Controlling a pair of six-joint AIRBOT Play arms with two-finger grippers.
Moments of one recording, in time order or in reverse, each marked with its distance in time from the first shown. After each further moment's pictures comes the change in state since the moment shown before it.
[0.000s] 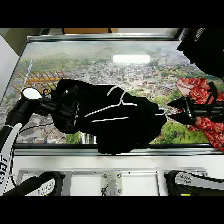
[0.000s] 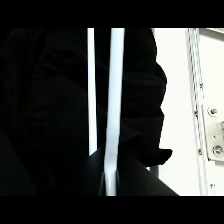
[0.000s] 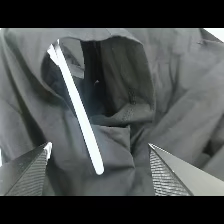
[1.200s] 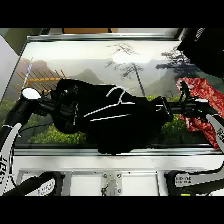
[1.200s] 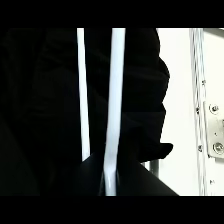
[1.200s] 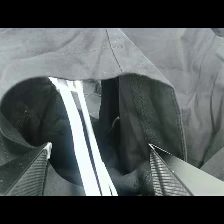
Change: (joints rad) left arm 0.001 0.000 0.000 0.006 0.001 -0.017; right arm 0.260 -0.159 0.000 0.154 -0.059 -0.062
